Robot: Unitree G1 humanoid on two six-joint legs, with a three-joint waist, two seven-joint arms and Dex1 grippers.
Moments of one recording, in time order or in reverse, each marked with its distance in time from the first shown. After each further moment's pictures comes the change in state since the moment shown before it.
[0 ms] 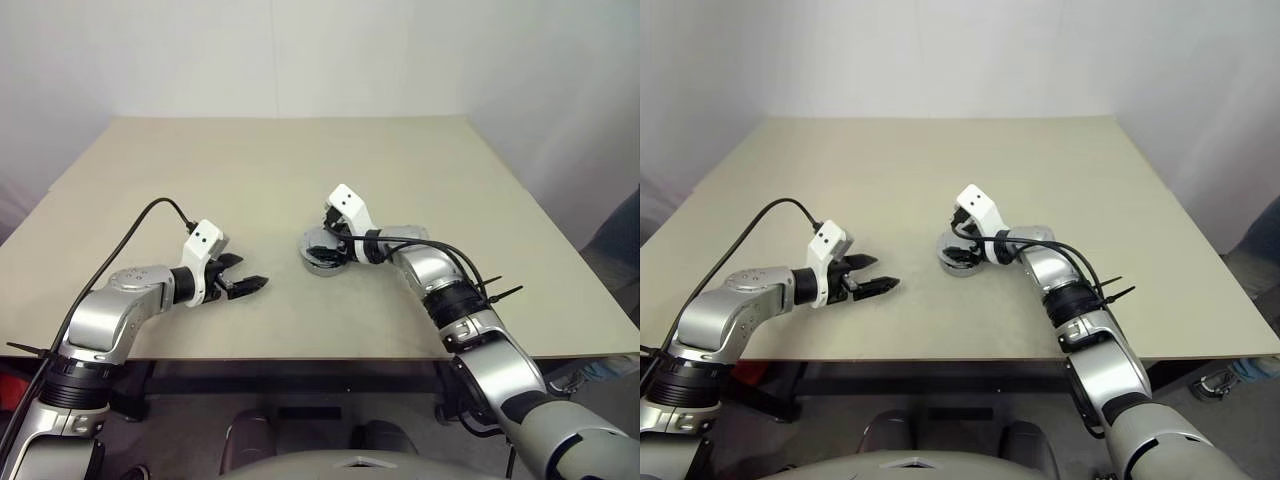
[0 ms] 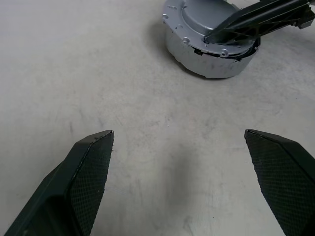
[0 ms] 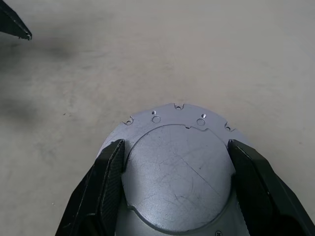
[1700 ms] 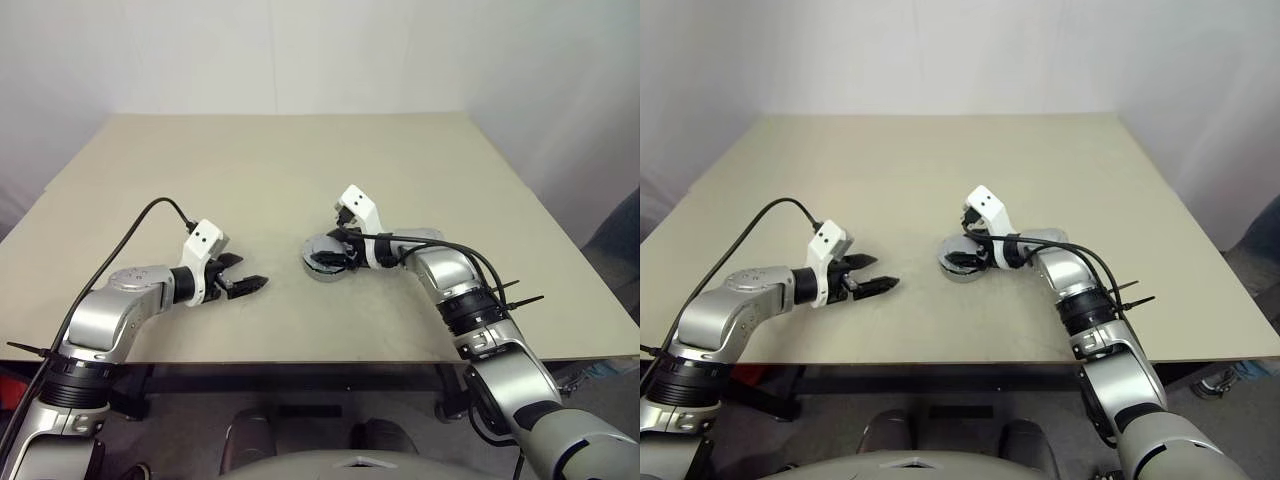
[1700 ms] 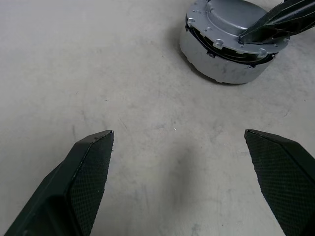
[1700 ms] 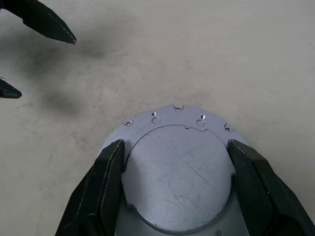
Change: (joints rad) left arm -0.003 0.000 0.000 0.003 0.002 -0.001 -0.001; right arm 0.060 -0.057 -0.012 -0.154 0.097 0.115 0.069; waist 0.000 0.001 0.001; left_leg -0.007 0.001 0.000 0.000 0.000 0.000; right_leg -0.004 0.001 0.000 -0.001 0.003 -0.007
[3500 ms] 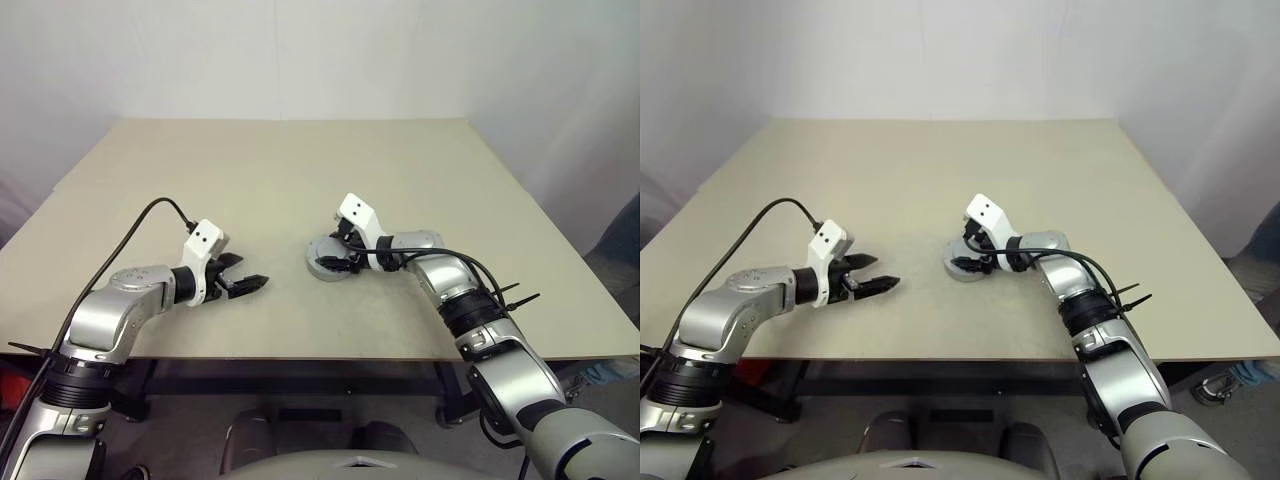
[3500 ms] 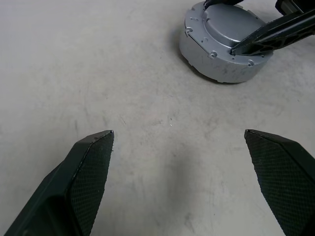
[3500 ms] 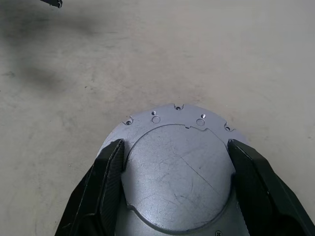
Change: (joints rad) left arm -0.001 -0.012 0.002 0.000 -0.006 0.007 0.018; right arm -0.003 -0.021 0.051 0.126 -0.079 -0.206 0.011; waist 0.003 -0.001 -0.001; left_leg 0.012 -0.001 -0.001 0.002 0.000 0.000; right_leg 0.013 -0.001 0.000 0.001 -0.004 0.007
